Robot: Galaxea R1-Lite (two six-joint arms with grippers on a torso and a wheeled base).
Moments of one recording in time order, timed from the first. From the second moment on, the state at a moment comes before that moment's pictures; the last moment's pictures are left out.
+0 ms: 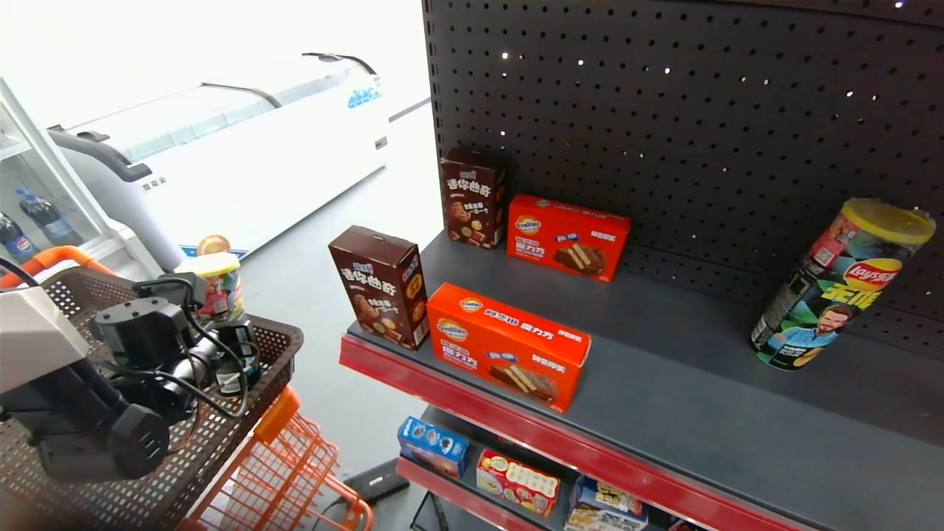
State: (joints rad) left arm 0.16 2.15 -0.64 -1.38 0.09 0.00; right arm 0.00 0.01 0.00 0.00 0.01 0.00
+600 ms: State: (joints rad) left arm 0.10 1.88 -0.65 -1.15 0.05 0.00; right arm 0.00 0.01 0.00 0.00 0.01 0.00
